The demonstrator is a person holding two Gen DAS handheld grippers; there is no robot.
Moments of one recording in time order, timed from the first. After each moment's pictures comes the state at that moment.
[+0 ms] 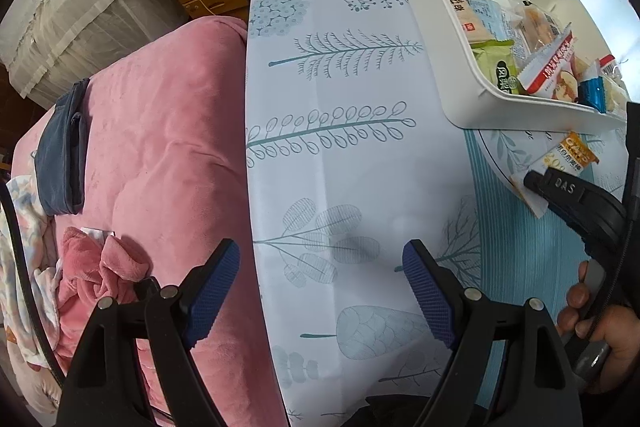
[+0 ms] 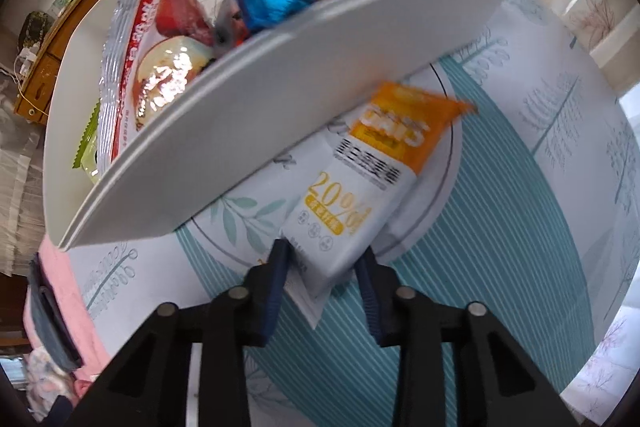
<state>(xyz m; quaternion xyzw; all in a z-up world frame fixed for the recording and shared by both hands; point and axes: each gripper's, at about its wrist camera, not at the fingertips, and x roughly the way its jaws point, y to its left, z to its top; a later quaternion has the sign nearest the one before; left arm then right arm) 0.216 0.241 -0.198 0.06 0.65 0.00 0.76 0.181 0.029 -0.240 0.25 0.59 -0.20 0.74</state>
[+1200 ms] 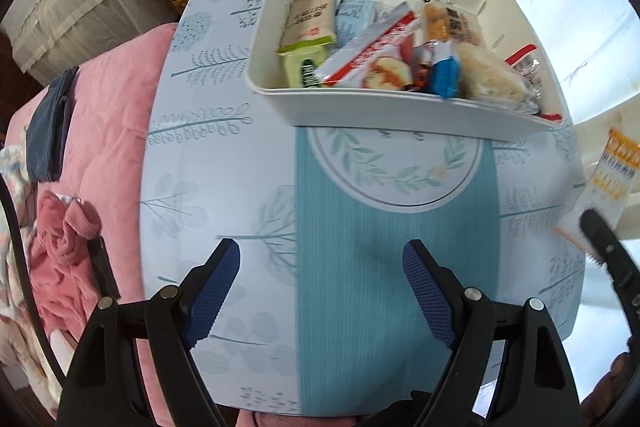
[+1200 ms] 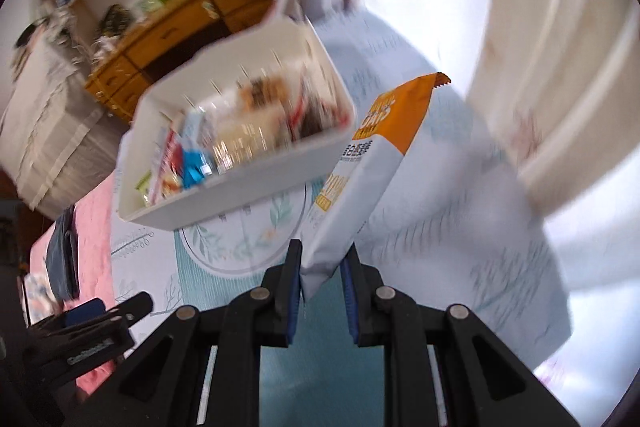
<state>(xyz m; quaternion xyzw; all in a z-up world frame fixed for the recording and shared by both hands) 0.183 0.075 -0.161 0.01 0.64 0.01 0.77 0.120 -0.126 -0.123 0.16 0.51 -0.07 0.84</state>
